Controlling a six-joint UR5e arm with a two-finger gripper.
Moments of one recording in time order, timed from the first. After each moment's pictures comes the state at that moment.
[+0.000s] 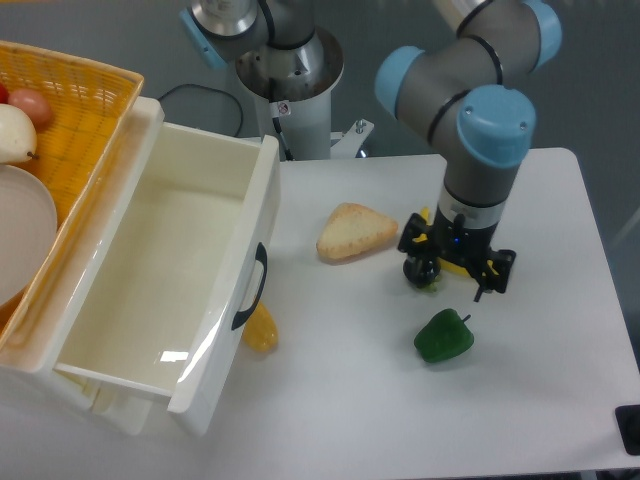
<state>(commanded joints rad) 2.70 -1.98 -1.48 -1.15 1.51 1.29</state>
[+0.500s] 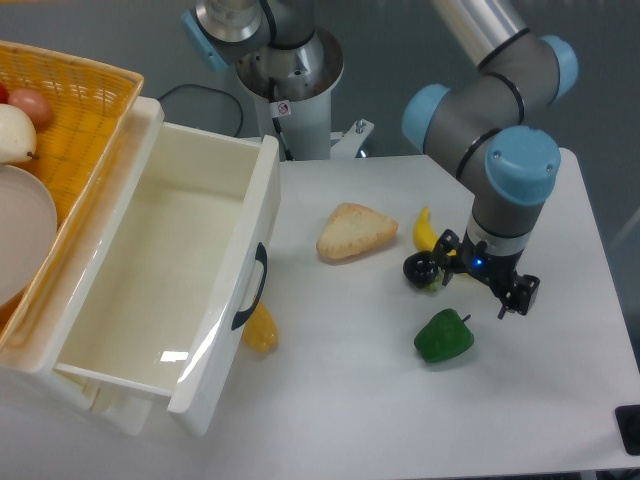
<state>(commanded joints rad) 2.71 -2.07 -1.46 -1.08 1.56 1.33</state>
